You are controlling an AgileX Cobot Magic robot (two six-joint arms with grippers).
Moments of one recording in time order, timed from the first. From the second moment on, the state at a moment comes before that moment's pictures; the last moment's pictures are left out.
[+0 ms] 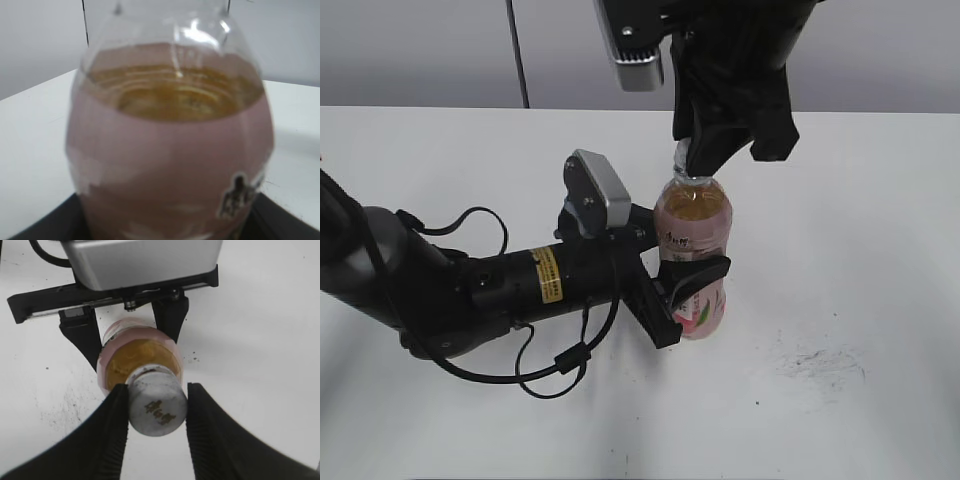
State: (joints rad) left arm -0.61 2.14 -0.83 0.67 -1.16 -0.20; right arm 0.66 1.82 -1.70 0.10 1.25 -1.29
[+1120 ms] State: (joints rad) left arm -0.61 2.14 -0.83 0.68 -1.16 -0.19; right arm 0.65 1.77 -1.71 0.07 1.23 -1.02
